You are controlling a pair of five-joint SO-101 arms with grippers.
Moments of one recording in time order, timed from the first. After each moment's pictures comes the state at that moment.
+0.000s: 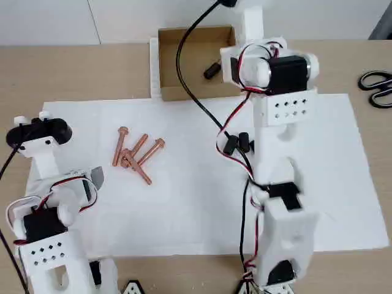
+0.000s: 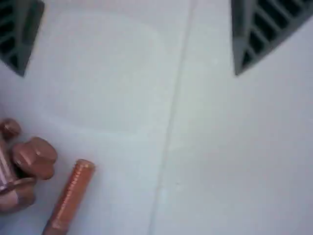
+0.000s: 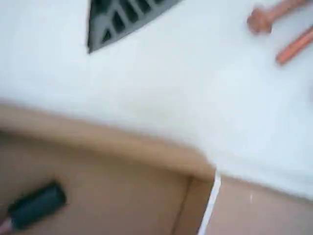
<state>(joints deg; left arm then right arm) -22.5 -59.9 53.2 73.6 2.3 -13.8 19.4 -62.8 97.2 0.5</state>
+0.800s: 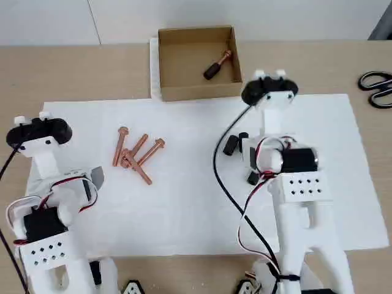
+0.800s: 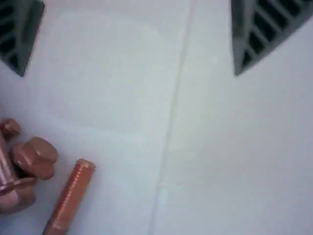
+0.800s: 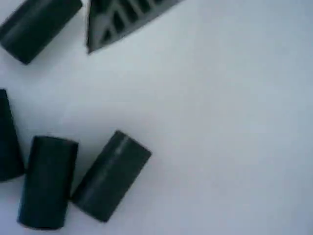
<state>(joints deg) -22.5 -59.9 53.2 73.6 2.3 -7.0 -31.6 37.9 59.7 -4.3</state>
